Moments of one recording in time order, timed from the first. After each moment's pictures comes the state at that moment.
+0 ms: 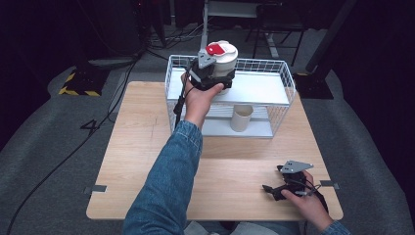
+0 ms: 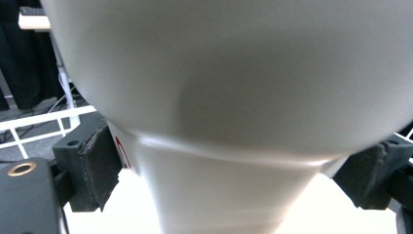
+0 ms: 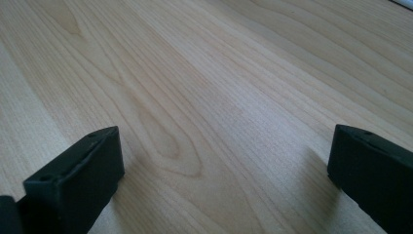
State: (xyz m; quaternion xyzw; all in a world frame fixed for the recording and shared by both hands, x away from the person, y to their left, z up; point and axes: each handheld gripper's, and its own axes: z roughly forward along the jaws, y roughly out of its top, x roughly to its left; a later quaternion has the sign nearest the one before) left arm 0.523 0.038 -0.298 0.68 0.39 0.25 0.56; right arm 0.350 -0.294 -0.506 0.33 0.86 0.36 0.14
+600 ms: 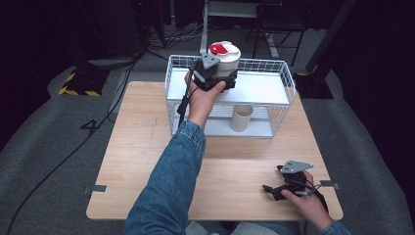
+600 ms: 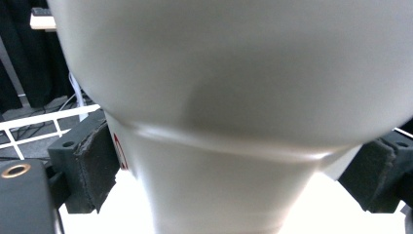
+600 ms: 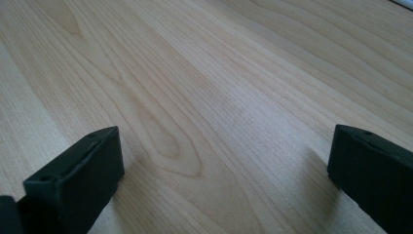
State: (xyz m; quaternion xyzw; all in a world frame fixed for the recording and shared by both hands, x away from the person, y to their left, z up) left arm 0.525 0.029 -0.298 0.68 0.40 0.27 0.56; right arm 0.350 -0.294 -0.506 0.33 0.86 0.36 0.14
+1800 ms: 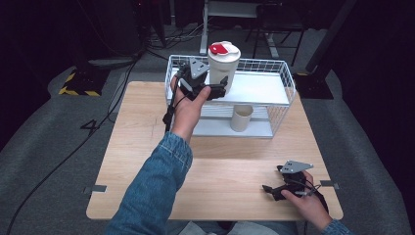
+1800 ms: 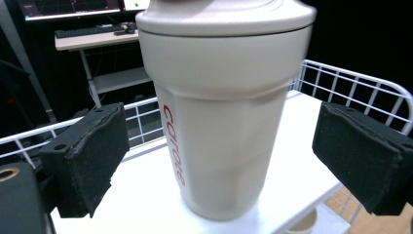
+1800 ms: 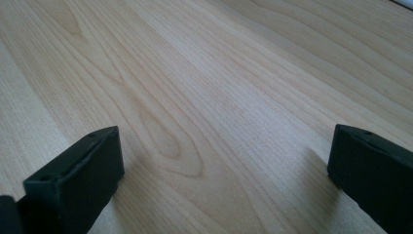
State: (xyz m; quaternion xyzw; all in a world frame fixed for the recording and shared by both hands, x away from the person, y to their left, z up) left arm 0.468 0.061 -0.278 0.69 0.37 0.31 0.54; right arm 0.349 -0.293 -0.507 0.33 0.86 0.36 0.14
